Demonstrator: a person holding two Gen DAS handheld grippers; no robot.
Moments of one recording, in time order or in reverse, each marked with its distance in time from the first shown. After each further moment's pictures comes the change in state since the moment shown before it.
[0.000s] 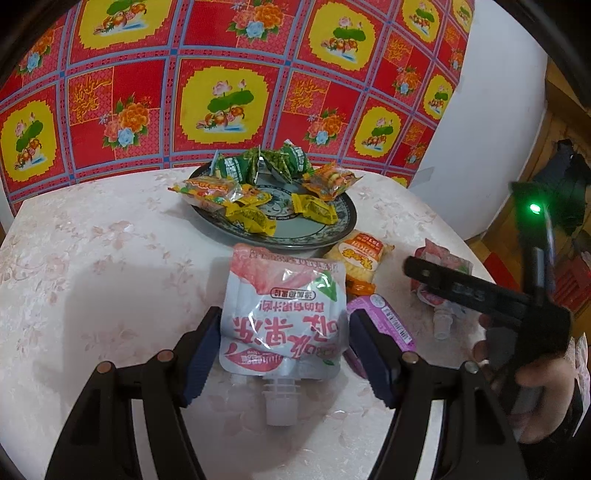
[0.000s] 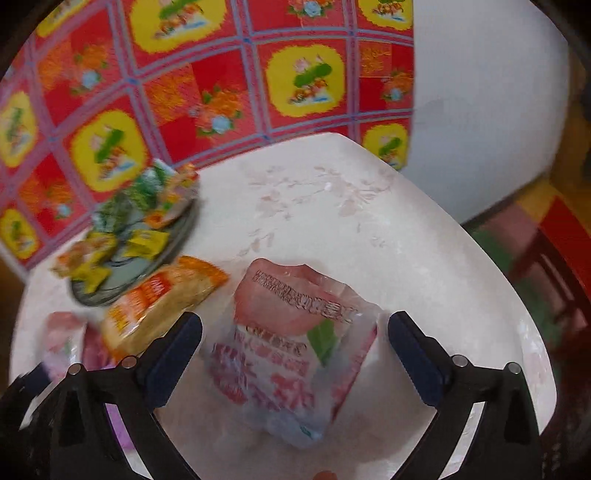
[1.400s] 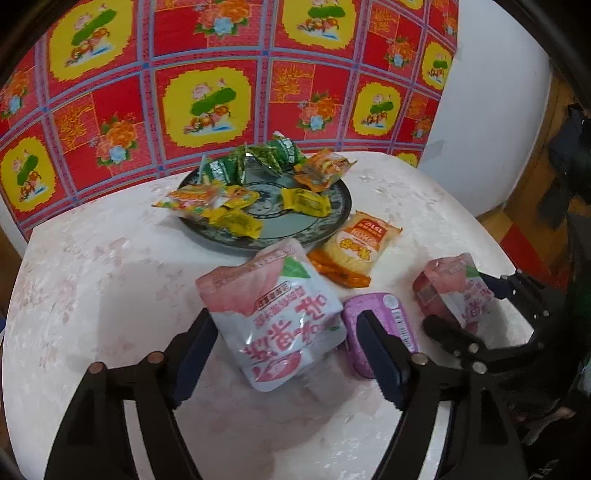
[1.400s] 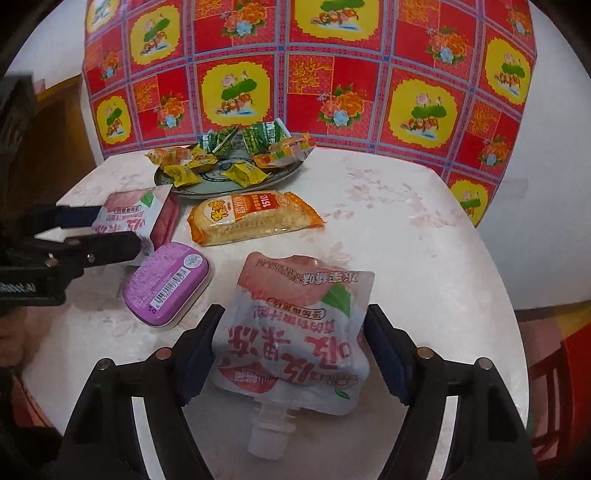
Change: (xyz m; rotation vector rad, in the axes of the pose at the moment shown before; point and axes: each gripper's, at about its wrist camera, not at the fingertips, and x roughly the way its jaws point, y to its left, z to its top) left arm 0.011 -0.030 0.011 0.077 0.082 0.119; right arm -0.035 0.001 -0.038 -0.483 -0.075 0.237
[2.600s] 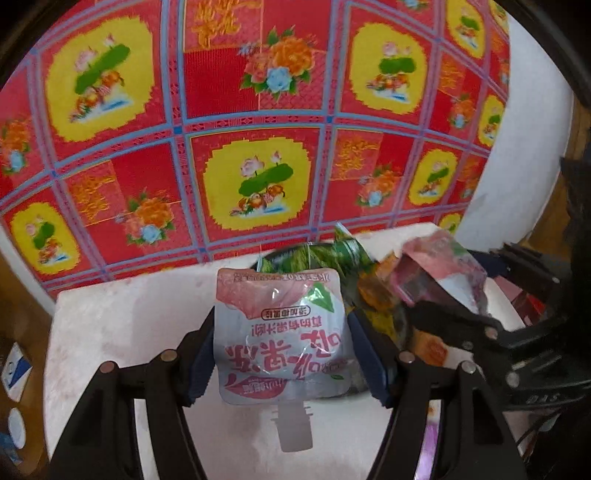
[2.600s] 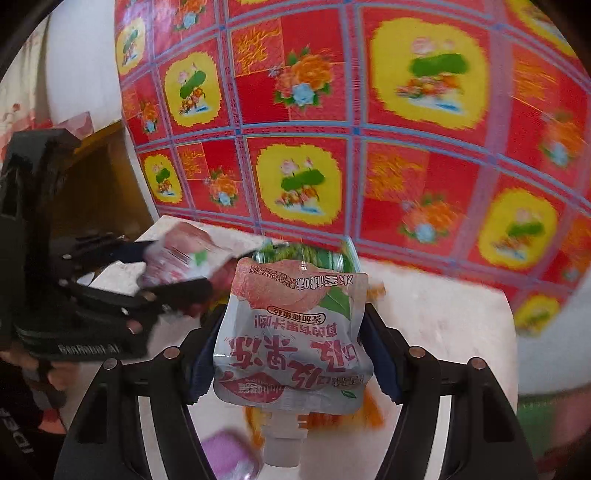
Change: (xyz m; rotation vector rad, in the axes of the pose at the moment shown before) left arm 0.015 0.046 0.098 -0.053 -0.096 0.085; right arm 0.036 0.008 0.153 -0.124 -0.081 0.300
